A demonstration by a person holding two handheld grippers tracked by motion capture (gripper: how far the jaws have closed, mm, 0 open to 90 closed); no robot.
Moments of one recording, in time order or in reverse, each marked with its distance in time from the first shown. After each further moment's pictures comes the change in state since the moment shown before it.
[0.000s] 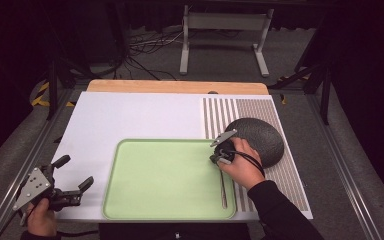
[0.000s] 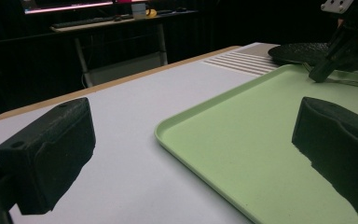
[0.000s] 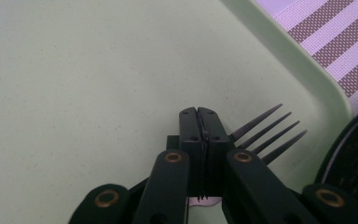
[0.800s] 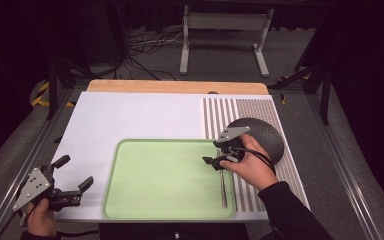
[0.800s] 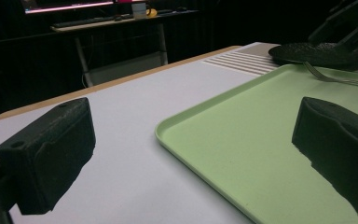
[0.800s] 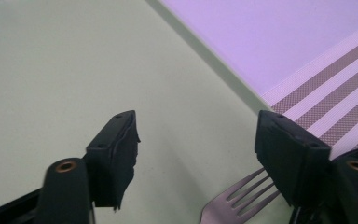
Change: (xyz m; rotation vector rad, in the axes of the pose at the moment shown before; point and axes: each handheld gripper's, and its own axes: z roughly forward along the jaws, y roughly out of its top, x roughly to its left) left arm 0.000 0.000 0.000 0.000 0.001 0.002; right arm 0.004 0.007 -0.040 -0.248 0.056 -0.036
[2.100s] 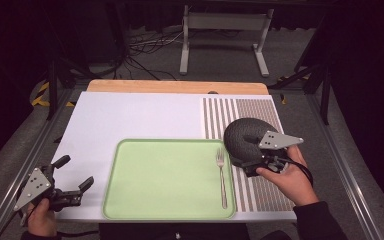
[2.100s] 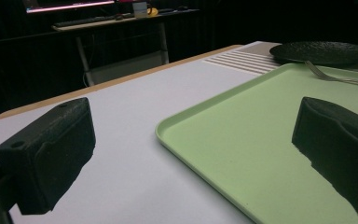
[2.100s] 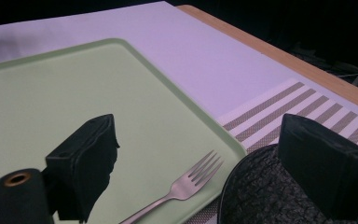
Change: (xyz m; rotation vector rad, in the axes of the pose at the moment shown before) left arm -0.001 0.000 0.001 0.008 0.007 0.003; right arm -0.015 -0.043 -0.084 -0.290 -0.036 -0.006
